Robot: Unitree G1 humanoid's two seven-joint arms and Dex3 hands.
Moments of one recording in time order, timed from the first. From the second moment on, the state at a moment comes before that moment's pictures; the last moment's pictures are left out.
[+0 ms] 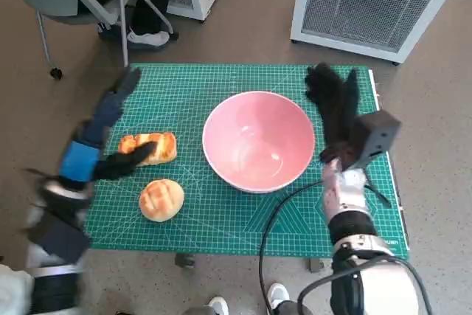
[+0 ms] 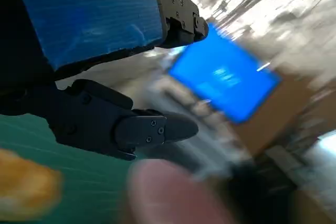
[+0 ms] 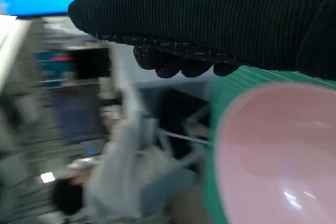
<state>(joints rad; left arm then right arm) -0.28 0.63 0.23 0.17 0.10 -0.49 -0.35 -0.94 -0.06 -0.32 1.23 0.12 -0.71 0.15</state>
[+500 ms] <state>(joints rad) -0.39 0.82 0.08 0.13 0.24 -0.14 -0.54 -0.92 -0.06 -0.24 0.90 0.27 -1.01 0.46</state>
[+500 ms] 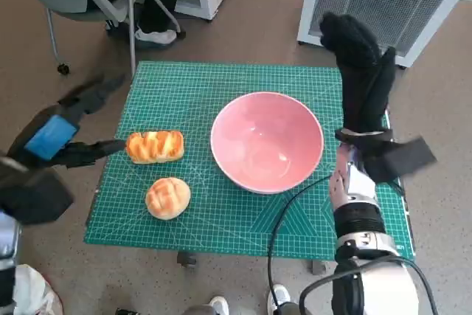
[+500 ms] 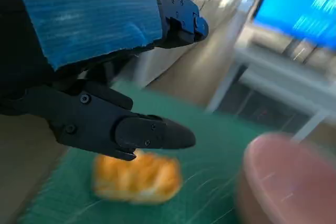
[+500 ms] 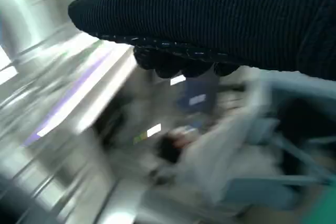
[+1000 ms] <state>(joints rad) -0.63 0.75 -0.18 0.50 0.39 -0.11 -0.61 -0.76 -0.07 -0.15 0.54 0.31 -0.91 0.50</state>
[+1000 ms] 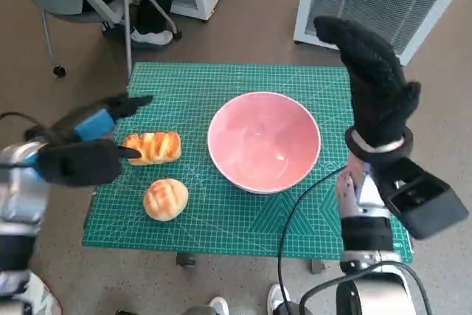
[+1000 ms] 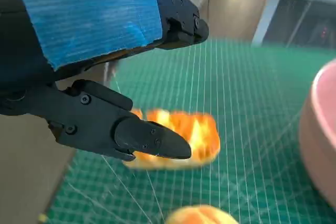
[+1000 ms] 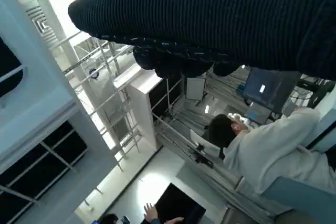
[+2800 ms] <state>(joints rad) -0.84 0.66 -0.09 0.40 0.26 -0.24 -0.50 -0.69 -0.08 -0.12 0.40 0.31 -0.83 0.45</state>
